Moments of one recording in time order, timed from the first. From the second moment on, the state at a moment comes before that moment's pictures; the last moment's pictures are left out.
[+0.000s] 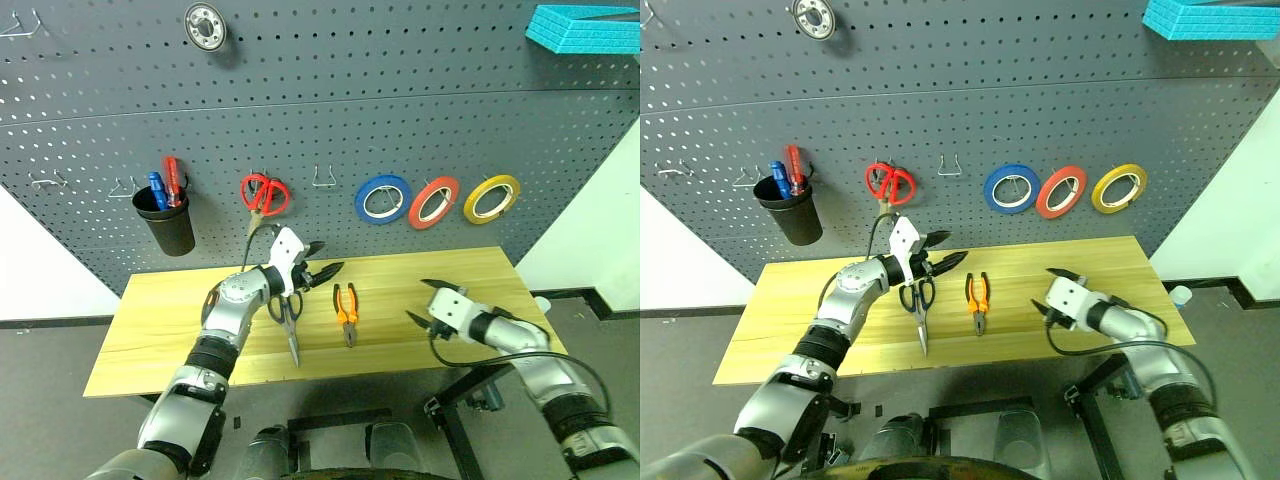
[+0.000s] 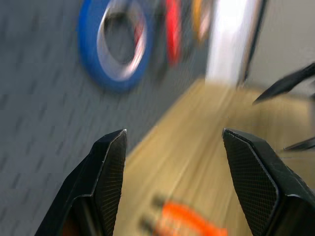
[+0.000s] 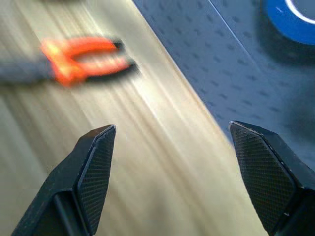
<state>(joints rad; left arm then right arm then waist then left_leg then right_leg) -0.52 0.21 -0.15 0.64 -0.11 -0.07 -0.77 -0.17 -0.56 0.18 0.36 -0.09 -0.22 0.61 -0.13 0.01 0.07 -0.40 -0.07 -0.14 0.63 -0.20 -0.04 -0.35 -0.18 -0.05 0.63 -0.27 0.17</state>
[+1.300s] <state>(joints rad) -0.16 0.47 -0.04 0.49 -0.10 -0.03 -0.80 -0.73 0.08 0.04 1.04 -0.03 0.57 0.10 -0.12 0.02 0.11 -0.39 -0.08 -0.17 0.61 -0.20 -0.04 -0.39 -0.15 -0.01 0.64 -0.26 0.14</state>
